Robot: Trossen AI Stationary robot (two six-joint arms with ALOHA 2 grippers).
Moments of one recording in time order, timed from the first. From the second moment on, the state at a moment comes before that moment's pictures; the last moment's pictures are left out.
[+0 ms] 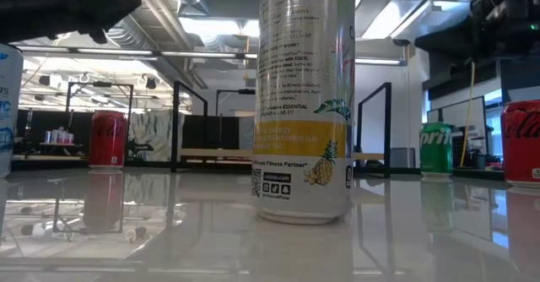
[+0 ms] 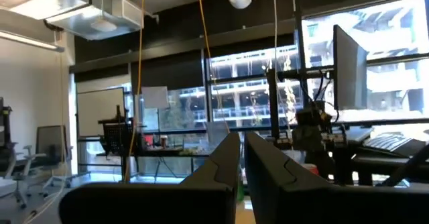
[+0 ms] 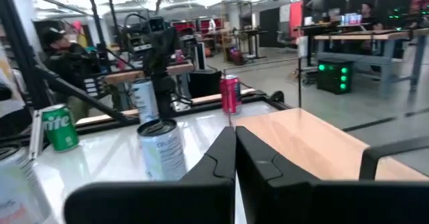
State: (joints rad) left arm 0.11 0.06 0.03 0.45 -0.23 0.16; right arm -0.03 0.16 0.12 0.11 0.19 0.10
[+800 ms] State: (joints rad) left arm 0.11 0.24 0.03 0.57 -0.22 0.14; right arm -0.03 1.08 0.81 0.11 0.09 0.05
